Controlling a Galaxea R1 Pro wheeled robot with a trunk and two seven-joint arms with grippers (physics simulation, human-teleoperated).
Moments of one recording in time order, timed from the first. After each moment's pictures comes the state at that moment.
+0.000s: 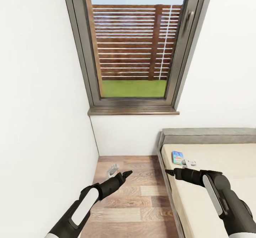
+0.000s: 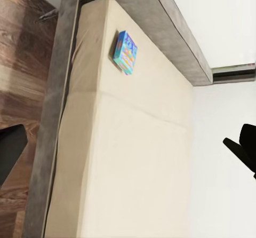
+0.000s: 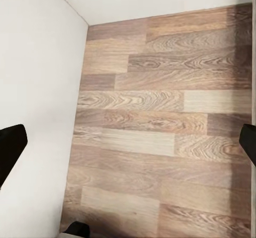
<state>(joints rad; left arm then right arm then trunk) -0.42 -0.04 -0.36 -1.00 1.09 0.45 -0.07 -0.41 -0.18 -0.10 -1.29 -0.17 0.90 0.45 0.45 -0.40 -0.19</state>
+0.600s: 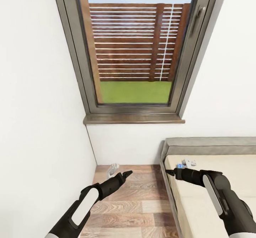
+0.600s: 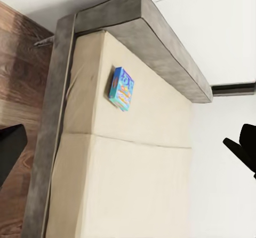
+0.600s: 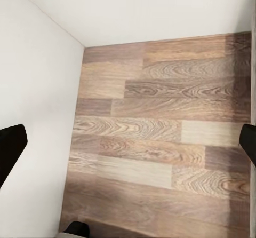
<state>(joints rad) -0.42 -0.04 -0.36 -1.00 1.09 0.45 -0.07 -0.41 -0.18 -0.10 -1.29 -0.17 0.90 0.45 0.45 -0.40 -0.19</state>
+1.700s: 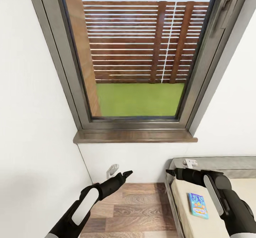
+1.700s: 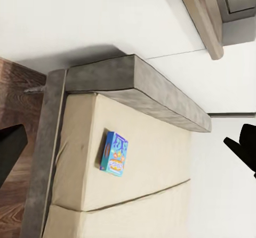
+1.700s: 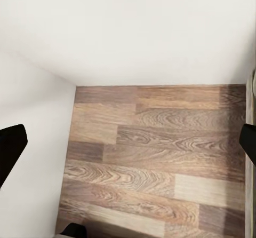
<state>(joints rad) -0.42 -0.04 -0.36 -1.00 1.09 0.45 -0.07 -0.41 -0.19 -0.10 -1.29 -0.17 0.89 0.46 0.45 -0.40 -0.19</state>
